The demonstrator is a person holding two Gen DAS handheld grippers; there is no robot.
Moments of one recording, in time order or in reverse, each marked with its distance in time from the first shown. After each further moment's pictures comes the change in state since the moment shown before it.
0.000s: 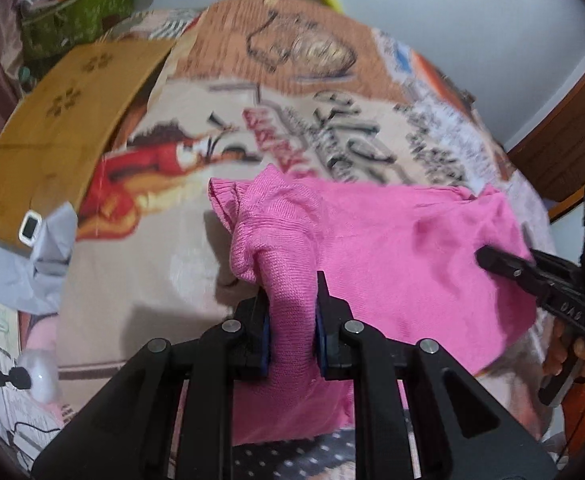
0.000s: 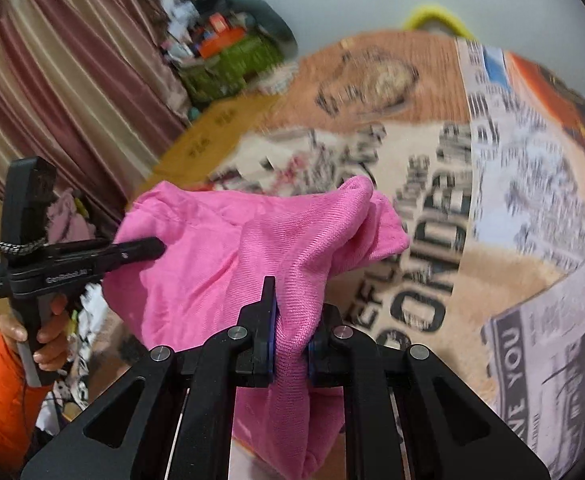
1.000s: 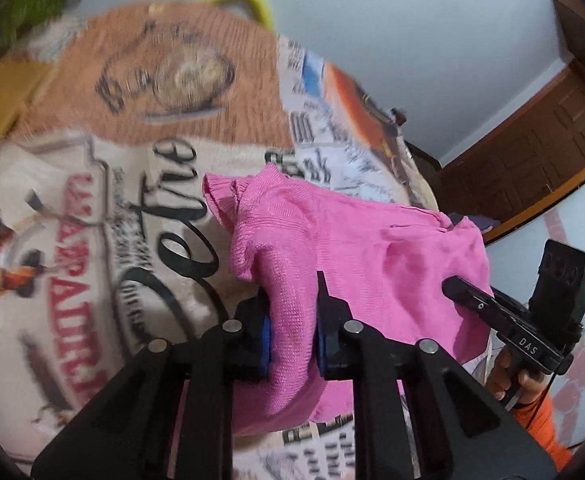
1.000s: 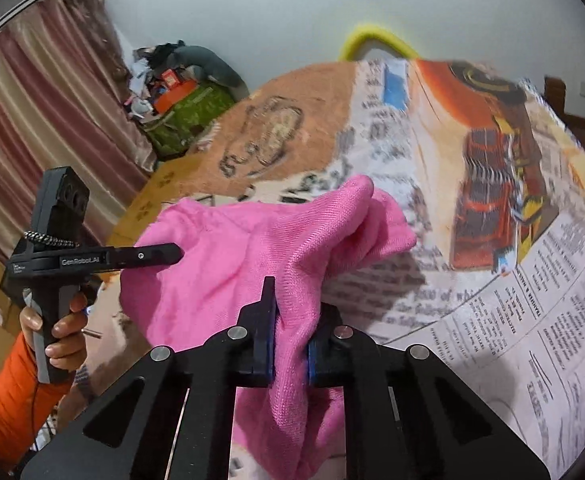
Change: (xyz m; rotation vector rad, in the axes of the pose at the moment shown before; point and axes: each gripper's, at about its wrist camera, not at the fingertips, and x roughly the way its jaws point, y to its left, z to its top) left arm 0.039 -0.139 0.107 0.022 -0.058 -0.263; right arm -0.092 -0.129 0.030 0.067 -0.165 0.002
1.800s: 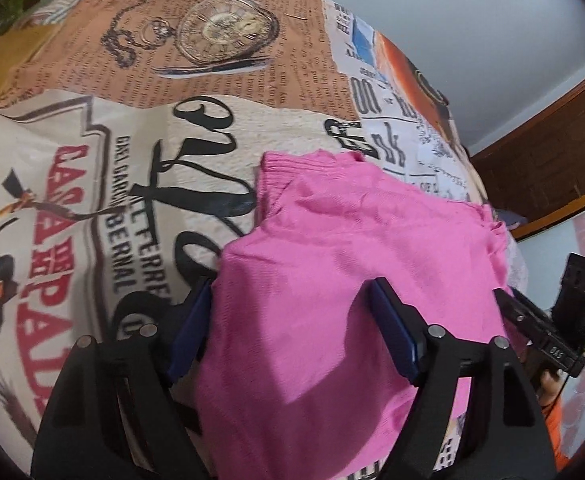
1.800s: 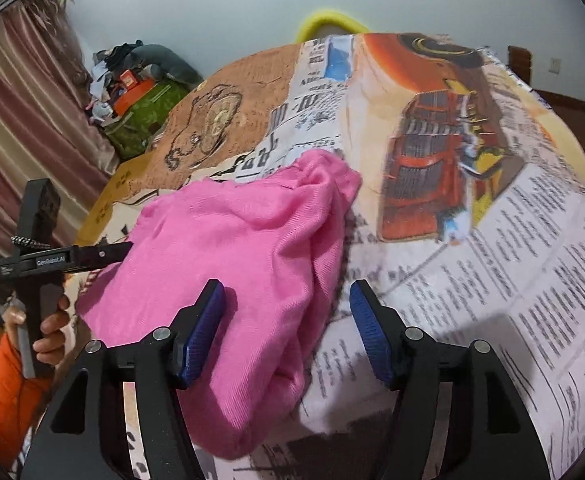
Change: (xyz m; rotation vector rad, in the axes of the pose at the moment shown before) left arm 0.091 0.050 0.008 -0.071 0.116 0.046; right arm 0.033 -0.066 -0.011 0.099 0.052 -0.076
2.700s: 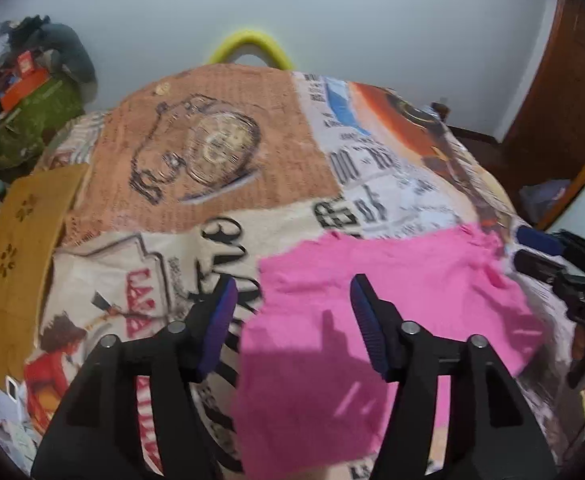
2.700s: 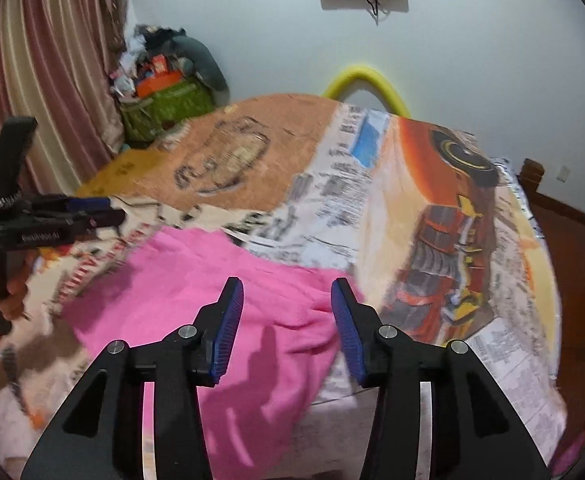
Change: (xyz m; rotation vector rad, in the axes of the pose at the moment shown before) left arm -0.064 -0.072 0.008 0.284 -0.208 0.252; right arm -0.035 0.045 0.039 -0.268 -0.111 -0.064
